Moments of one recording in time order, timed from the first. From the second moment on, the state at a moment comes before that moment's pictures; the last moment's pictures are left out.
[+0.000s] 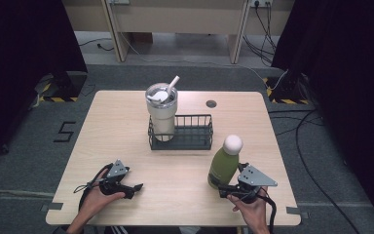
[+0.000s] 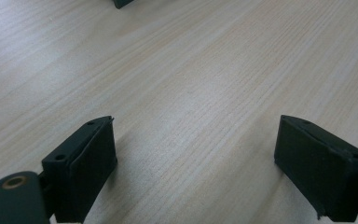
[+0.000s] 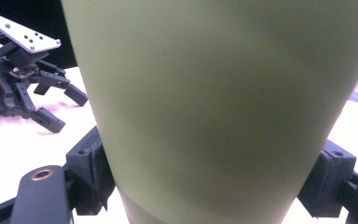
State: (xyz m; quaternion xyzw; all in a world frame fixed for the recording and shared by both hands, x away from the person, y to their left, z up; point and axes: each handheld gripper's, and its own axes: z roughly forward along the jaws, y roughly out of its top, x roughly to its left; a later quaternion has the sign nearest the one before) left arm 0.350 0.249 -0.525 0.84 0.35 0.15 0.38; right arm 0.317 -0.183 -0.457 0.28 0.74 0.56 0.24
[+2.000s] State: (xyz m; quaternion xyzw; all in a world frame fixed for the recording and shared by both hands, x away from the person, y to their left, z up) left arm 0.350 0.249 -0.525 0.84 0.35 0.15 0.38; right arm 0.424 -0.133 -0.378 0.30 0.73 0.56 0.26
